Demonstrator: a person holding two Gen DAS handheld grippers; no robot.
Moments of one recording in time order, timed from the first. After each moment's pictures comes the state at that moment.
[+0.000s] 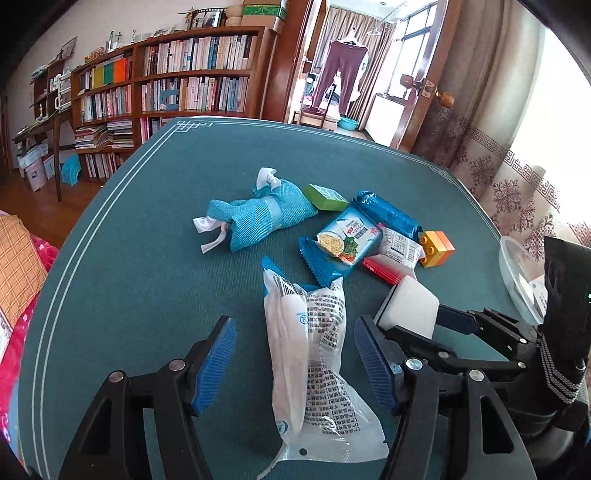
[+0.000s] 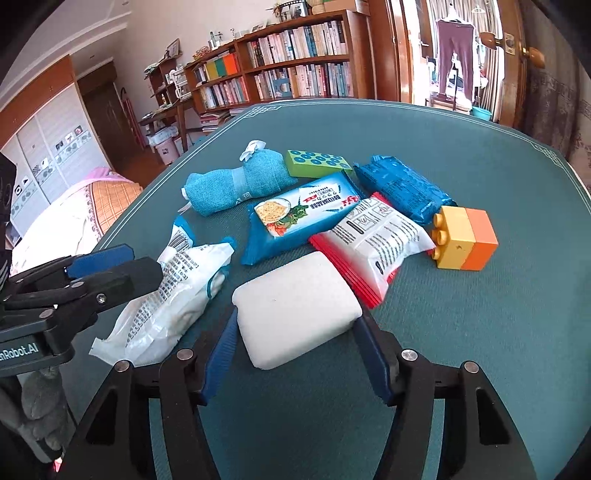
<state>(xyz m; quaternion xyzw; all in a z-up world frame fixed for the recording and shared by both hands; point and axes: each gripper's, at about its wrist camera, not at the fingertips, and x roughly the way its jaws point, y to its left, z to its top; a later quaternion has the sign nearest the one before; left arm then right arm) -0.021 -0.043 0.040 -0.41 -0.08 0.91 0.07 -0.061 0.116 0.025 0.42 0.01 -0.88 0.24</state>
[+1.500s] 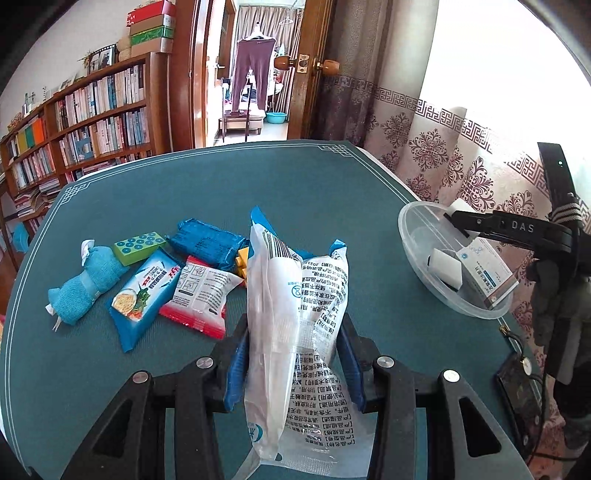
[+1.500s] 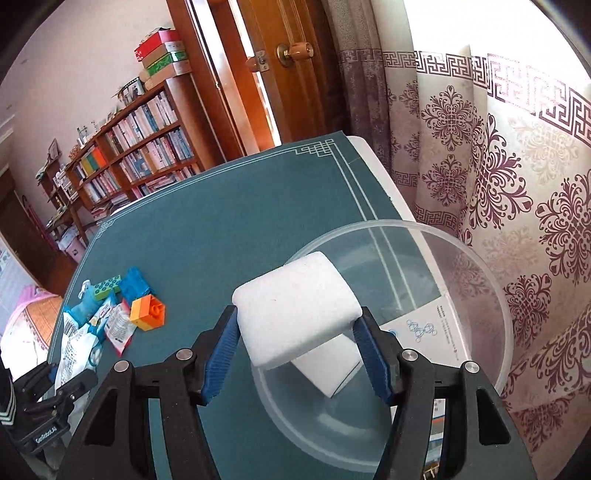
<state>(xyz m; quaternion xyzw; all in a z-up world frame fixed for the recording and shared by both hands) -0.034 0.120 0.077 -0.39 0.01 0.90 0.18 -0.098 0.395 0.108 0.40 -0.11 -0.91 0.02</state>
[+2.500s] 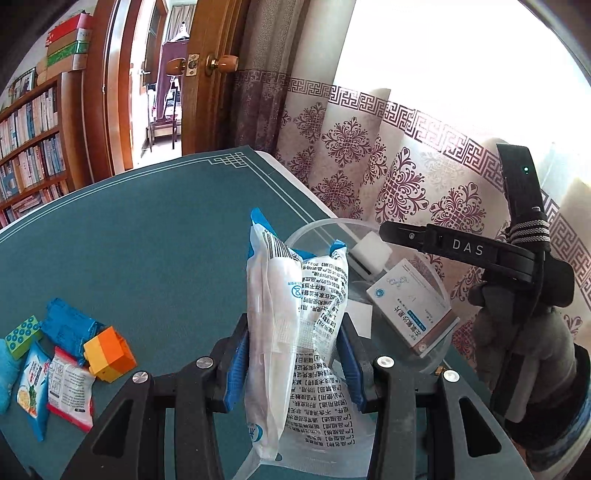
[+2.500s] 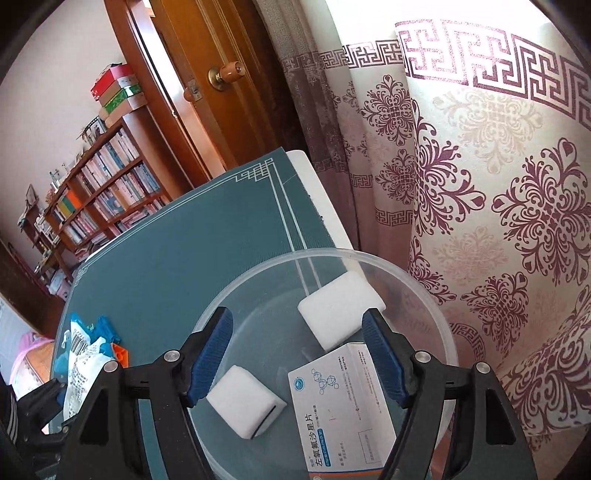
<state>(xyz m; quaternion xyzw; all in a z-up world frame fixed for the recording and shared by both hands) -0.080 0.243 0.093 -0.39 0.03 0.87 0.31 -0.103 0.465 0.105 0.37 -0.17 -0.91 -0.04</state>
